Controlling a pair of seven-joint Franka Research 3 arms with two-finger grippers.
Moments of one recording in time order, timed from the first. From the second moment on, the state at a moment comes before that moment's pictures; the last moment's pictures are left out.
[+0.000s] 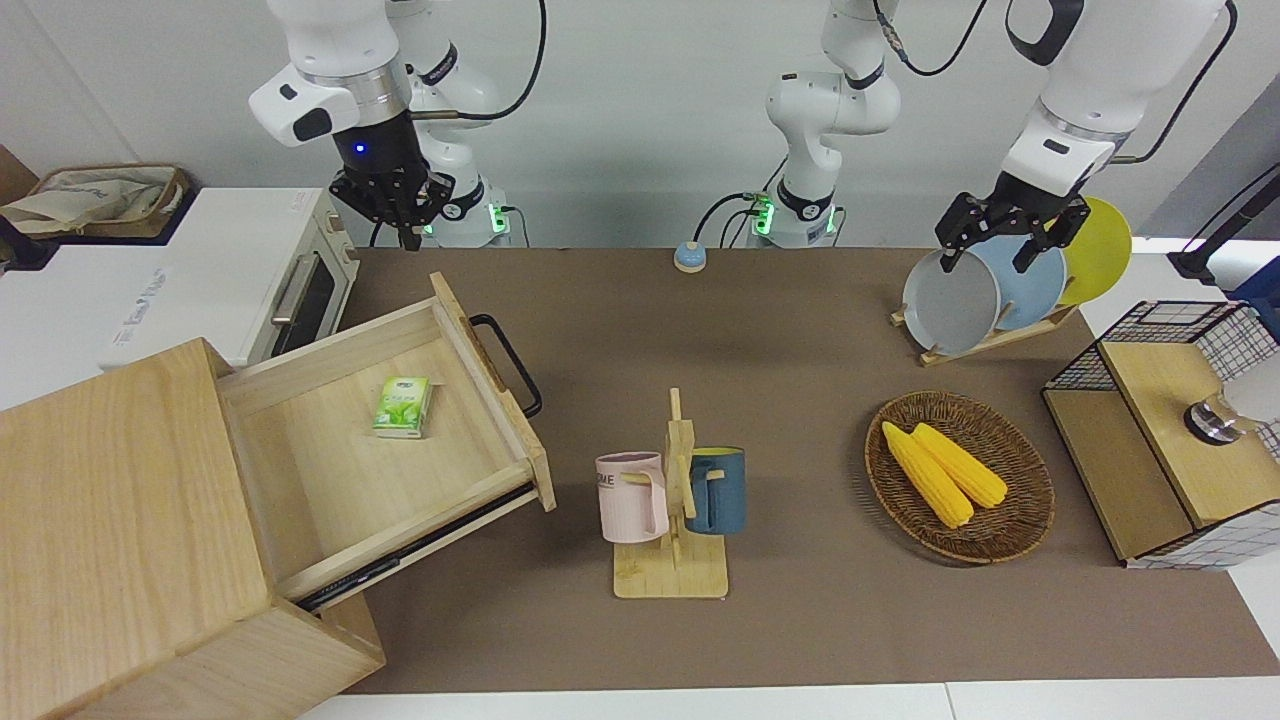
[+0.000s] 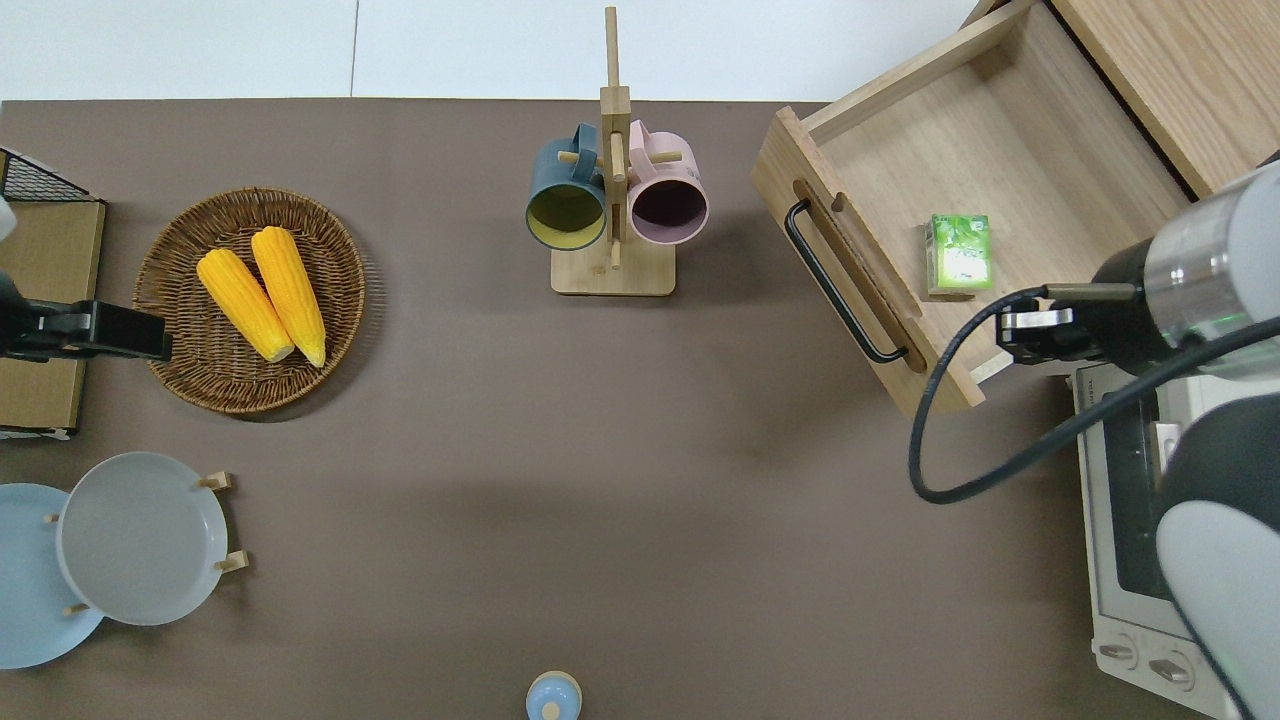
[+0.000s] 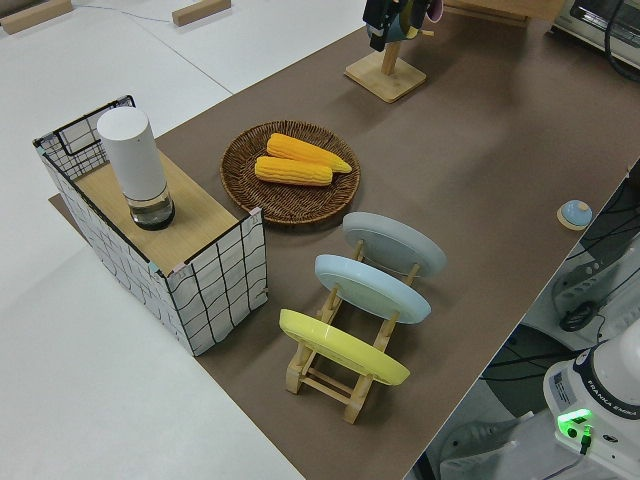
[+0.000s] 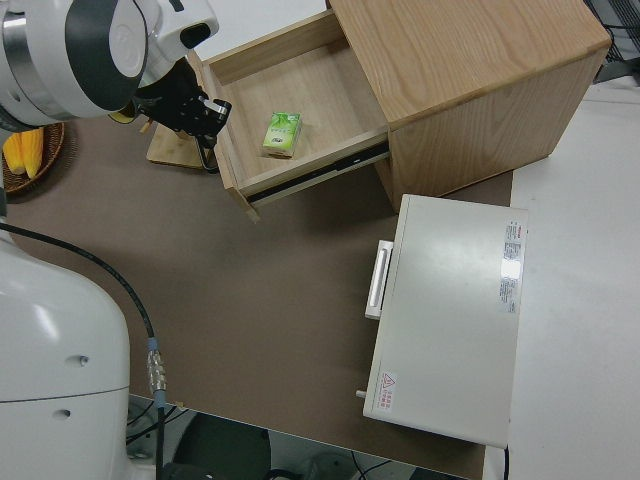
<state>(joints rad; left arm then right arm) -0.15 0.04 0.15 -1.49 -0.02 1.56 0.05 0.00 0.09 0.23 -1.33 -0.04 1.43 0.34</state>
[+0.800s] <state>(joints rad) -0.15 0.04 0.15 -1.49 -0.02 1.56 0.05 0.09 0.15 0.35 -1.32 -0.04 1.53 0.84</state>
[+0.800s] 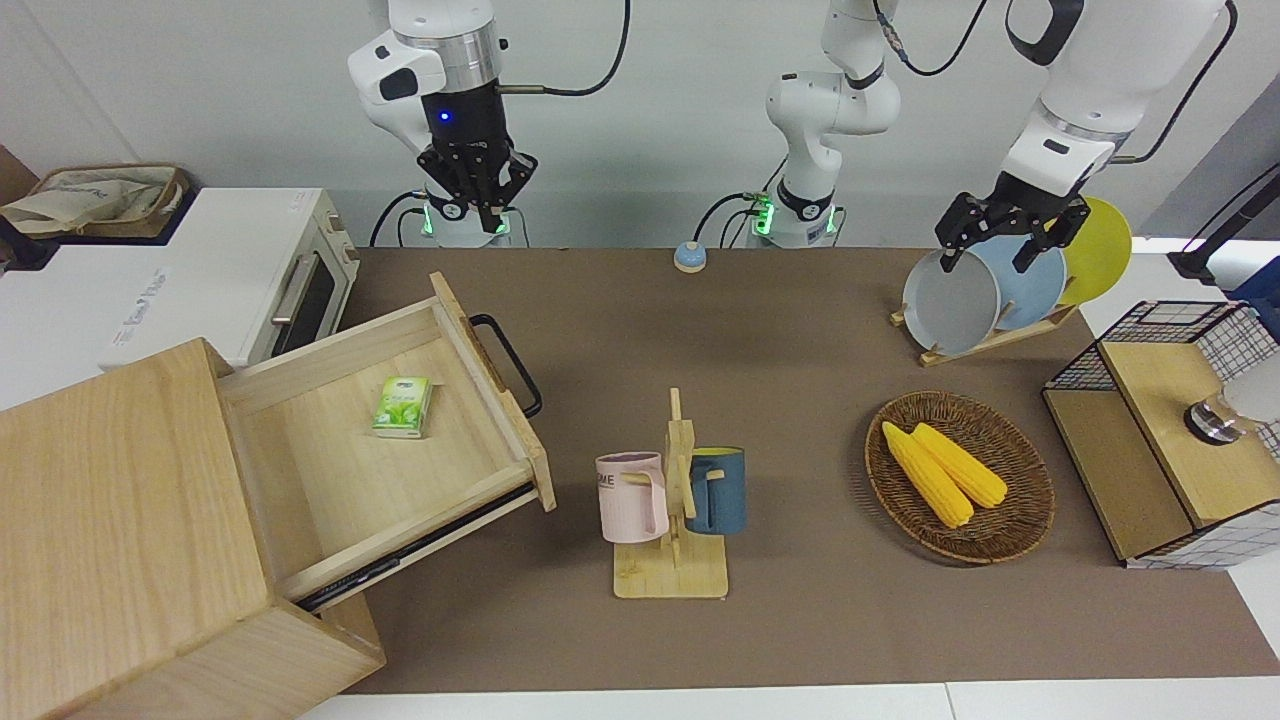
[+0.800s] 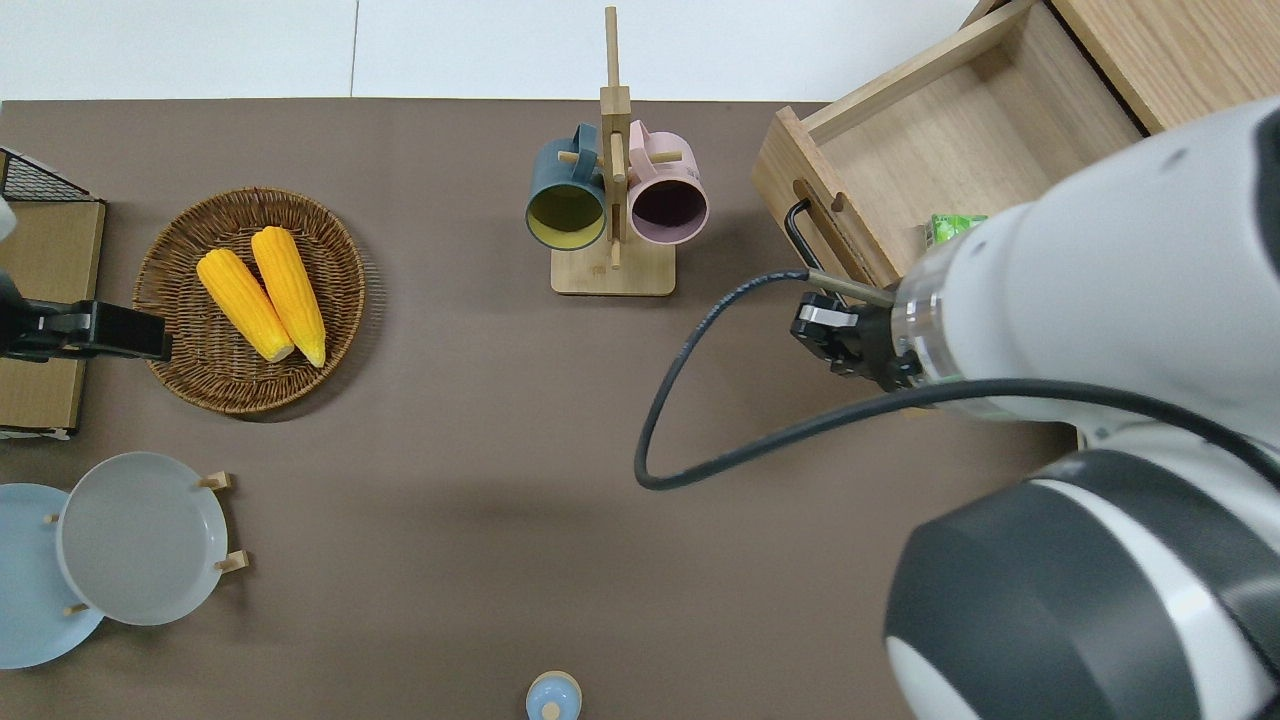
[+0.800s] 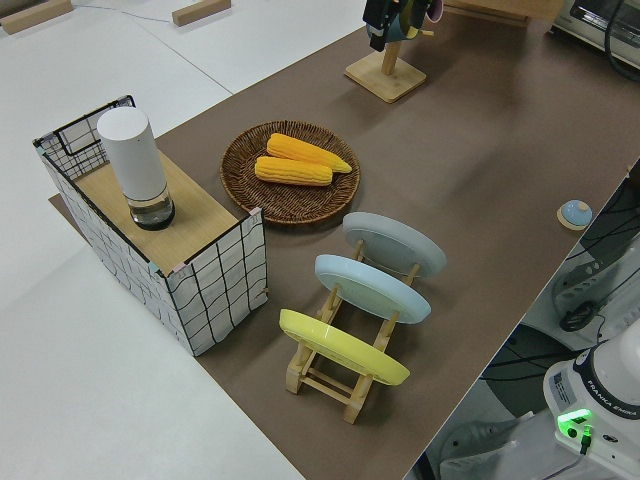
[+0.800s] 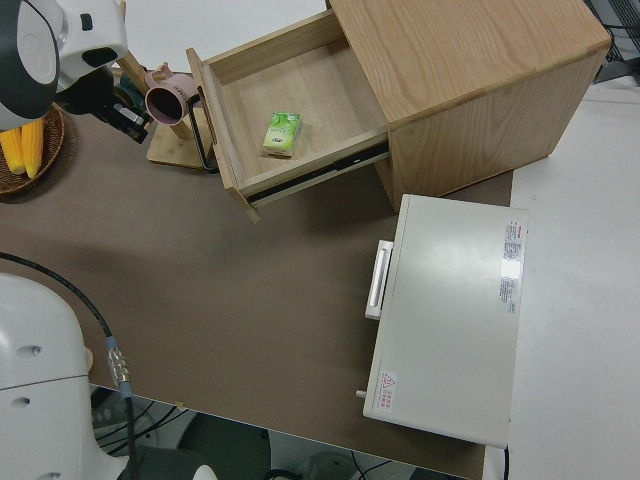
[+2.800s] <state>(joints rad) -0.15 0.04 0.15 -1.49 -0.02 1.56 0.05 0.14 0.44 0.28 -1.34 -0.06 1.69 1.37</state>
